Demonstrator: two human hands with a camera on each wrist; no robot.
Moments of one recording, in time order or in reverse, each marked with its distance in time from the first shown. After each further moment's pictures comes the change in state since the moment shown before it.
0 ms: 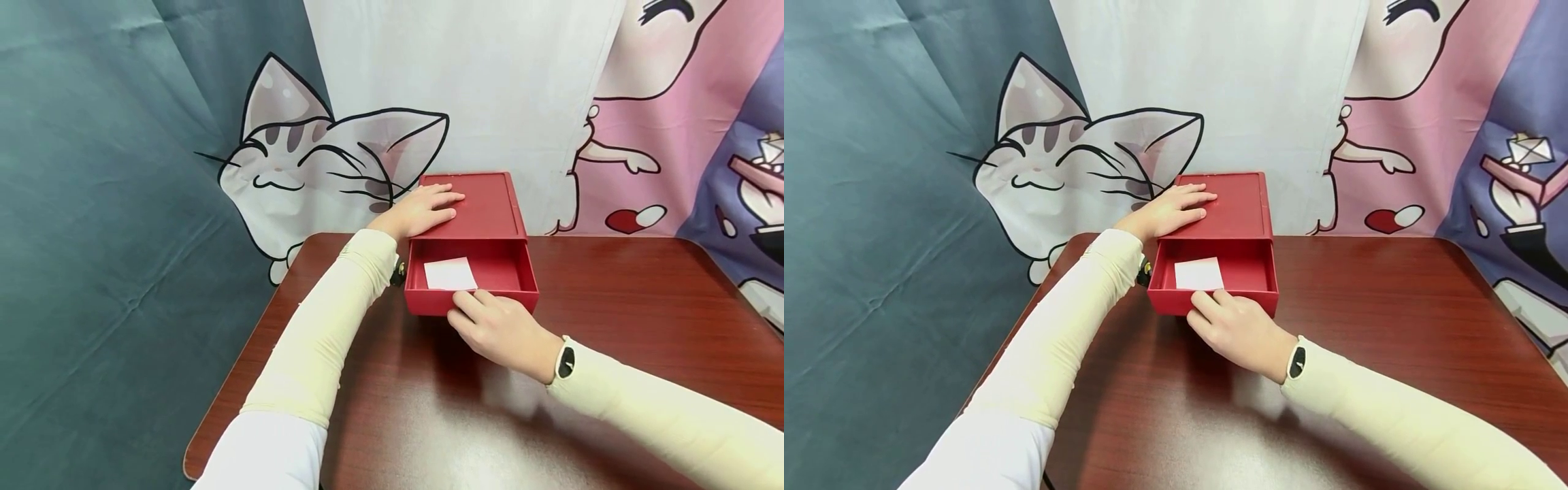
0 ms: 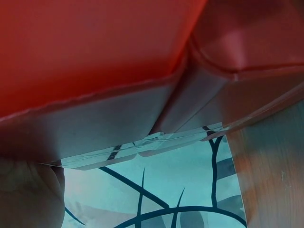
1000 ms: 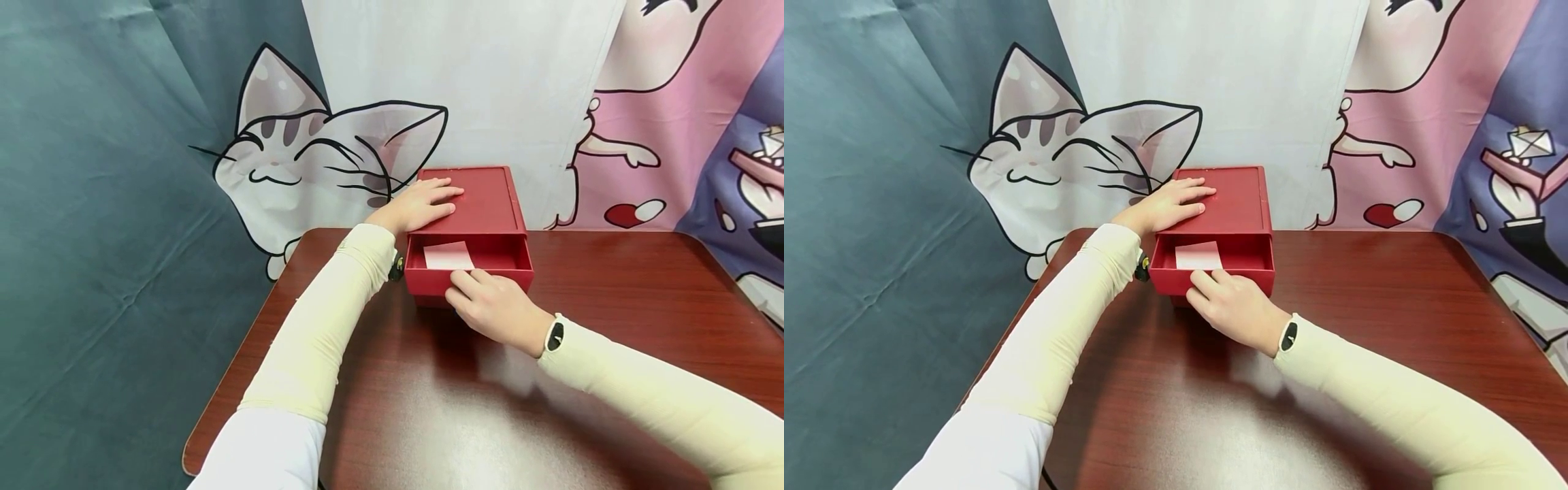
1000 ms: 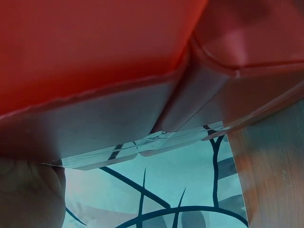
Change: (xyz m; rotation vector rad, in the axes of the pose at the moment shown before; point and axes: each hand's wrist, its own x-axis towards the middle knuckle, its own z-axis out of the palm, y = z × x) left_hand 0.003 -0.003 -0.001 0.019 -0.017 0.016; right_hand 0.006 0.023 0.020 -0.024 0.018 -0.003
